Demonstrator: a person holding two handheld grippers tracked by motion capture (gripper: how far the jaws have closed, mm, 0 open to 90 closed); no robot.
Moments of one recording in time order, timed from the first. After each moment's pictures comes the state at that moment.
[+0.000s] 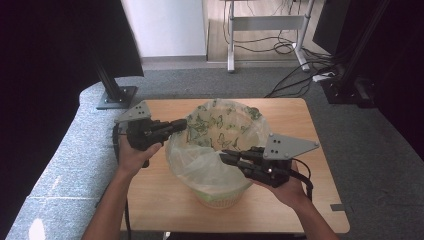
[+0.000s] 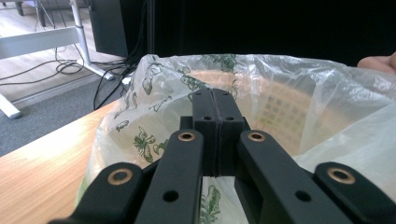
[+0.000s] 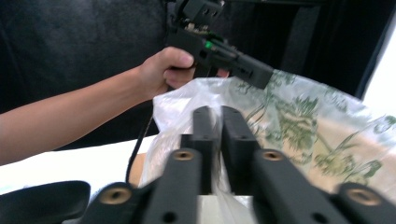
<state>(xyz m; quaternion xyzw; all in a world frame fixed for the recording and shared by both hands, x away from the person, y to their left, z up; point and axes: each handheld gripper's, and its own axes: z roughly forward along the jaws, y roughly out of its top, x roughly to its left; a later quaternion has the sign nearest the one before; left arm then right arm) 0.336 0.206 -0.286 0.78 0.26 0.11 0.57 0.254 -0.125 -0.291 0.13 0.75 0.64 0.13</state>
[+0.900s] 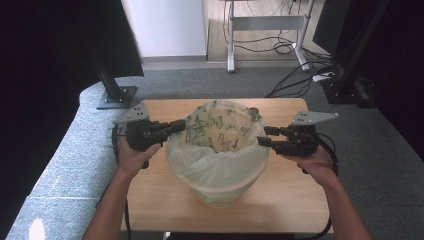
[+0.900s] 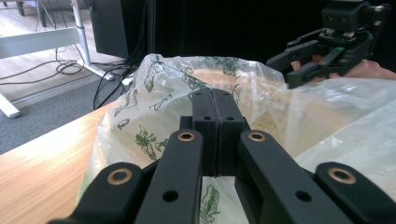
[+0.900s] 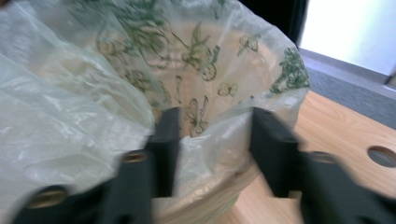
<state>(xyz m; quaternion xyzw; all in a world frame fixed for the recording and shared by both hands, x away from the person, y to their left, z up) 0.335 0.210 -0.291 0.77 0.26 0.11 0.57 0.338 -0.209 -0.327 0.28 0.78 0.54 0.13</state>
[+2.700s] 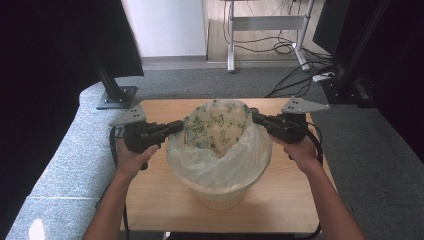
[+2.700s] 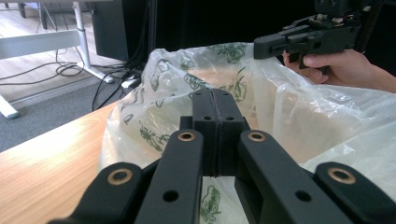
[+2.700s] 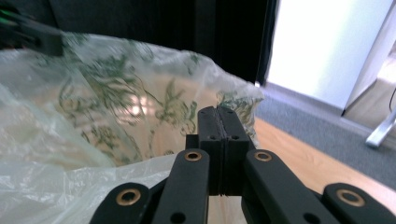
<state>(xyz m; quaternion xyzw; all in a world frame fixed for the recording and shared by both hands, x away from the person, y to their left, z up) 0.335 0.213 -0.295 0.76 0.26 0.11 0.58 0.355 -0.183 -0.308 0.29 0.74 0.58 0.20</state>
